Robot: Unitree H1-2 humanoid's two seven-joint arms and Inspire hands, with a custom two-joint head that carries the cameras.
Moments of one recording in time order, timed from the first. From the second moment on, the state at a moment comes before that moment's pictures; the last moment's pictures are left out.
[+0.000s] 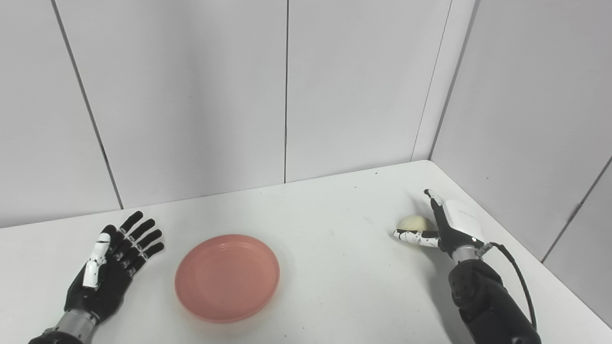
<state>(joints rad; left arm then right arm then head) -0.62 0.15 0.16 0.86 -0.41 -0.08 -0.57 -0.34 -0.54 -0.06 0.32 -0.65 0.28 -0.11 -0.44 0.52</state>
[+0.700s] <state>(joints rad) -0.59 0.16 0.17 0.82 -0.41 -0.06 -0.57 -0.37 -0.60 0.00 0.37 -0.57 0.19 -0.13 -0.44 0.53</state>
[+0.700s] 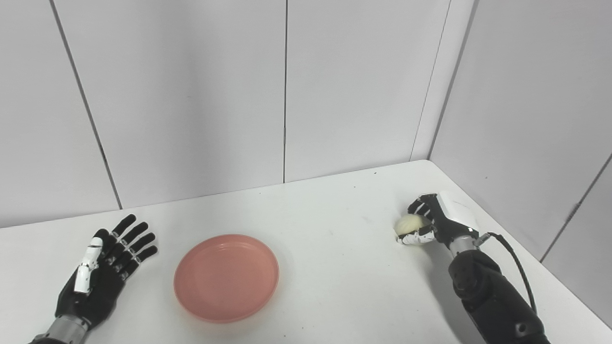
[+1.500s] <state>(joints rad) -0.56 0.15 0.15 0.76 -0.41 -0.05 -0.54 -0.33 -0.59 0.04 0.14 -0.62 0.20 -0.07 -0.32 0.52</state>
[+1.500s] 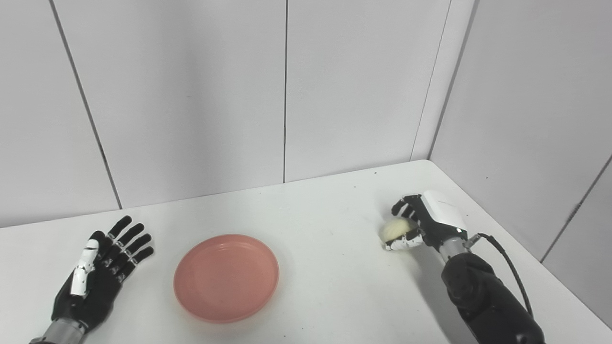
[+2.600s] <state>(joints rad) -0.45 -0.01 0.04 0.51 -0.36 0.00 -0.32 -0.54 -0.32 0.32 0.06 -0.72 0.17 0.09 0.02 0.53</state>
